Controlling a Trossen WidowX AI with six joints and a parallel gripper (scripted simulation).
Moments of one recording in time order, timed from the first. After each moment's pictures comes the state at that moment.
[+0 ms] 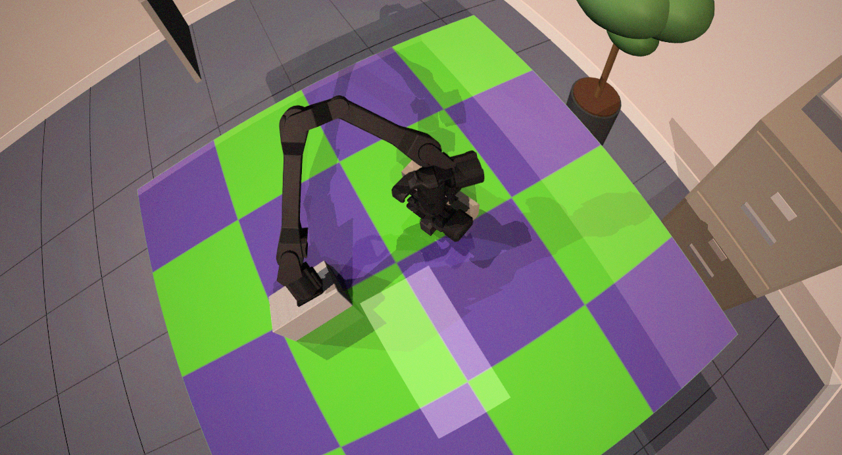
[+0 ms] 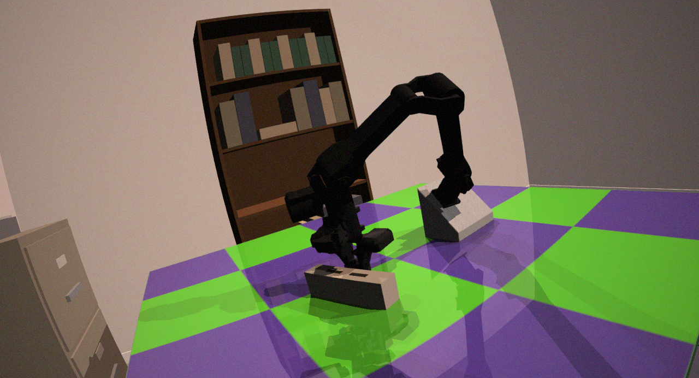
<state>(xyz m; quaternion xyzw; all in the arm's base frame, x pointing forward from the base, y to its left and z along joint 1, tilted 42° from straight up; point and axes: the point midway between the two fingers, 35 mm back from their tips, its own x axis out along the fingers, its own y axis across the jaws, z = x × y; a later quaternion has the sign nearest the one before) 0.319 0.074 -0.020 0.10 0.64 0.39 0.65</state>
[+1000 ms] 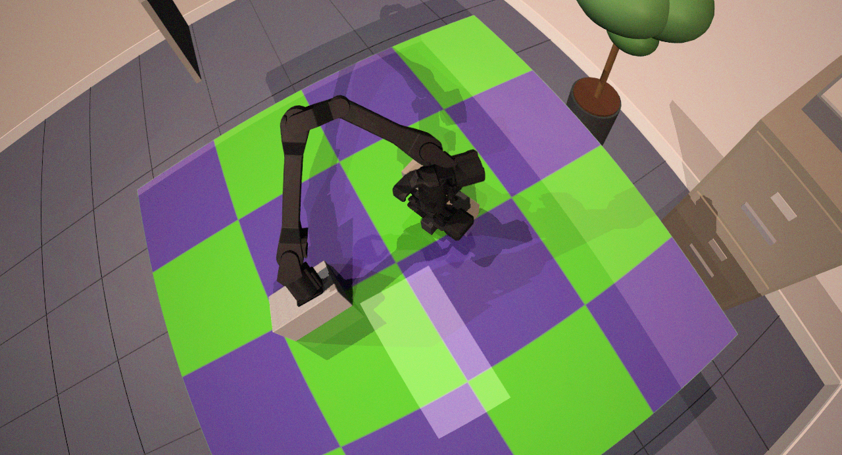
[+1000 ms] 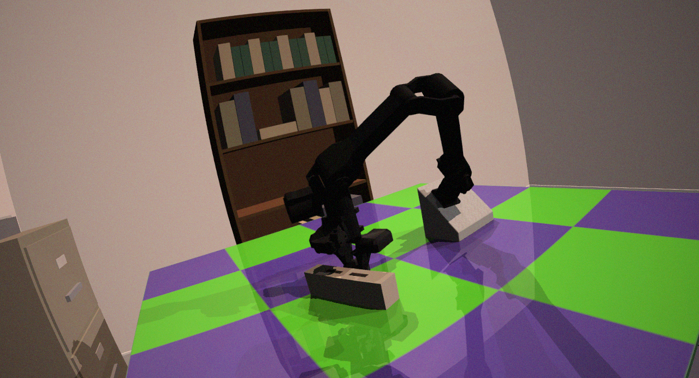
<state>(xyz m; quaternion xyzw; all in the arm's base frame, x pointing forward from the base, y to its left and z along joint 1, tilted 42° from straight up) 0.322 0.075 -0.019 0.10 0.64 0.39 0.65</state>
